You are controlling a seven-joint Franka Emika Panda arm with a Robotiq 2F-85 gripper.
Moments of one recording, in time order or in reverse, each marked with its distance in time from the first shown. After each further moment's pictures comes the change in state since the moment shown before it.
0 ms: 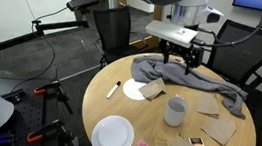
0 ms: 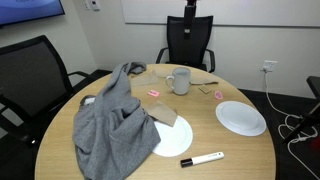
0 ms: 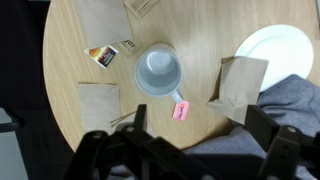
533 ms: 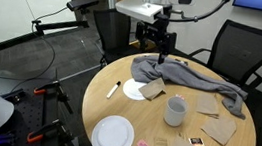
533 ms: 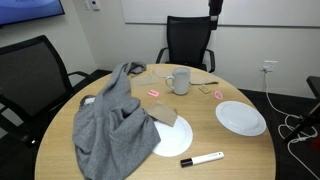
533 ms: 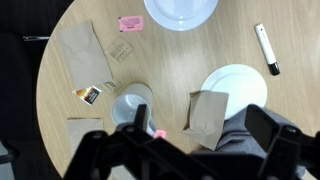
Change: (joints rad) arm 0.068 -0.262 -0.022 -0.244 -0.005 -0.117 0.087
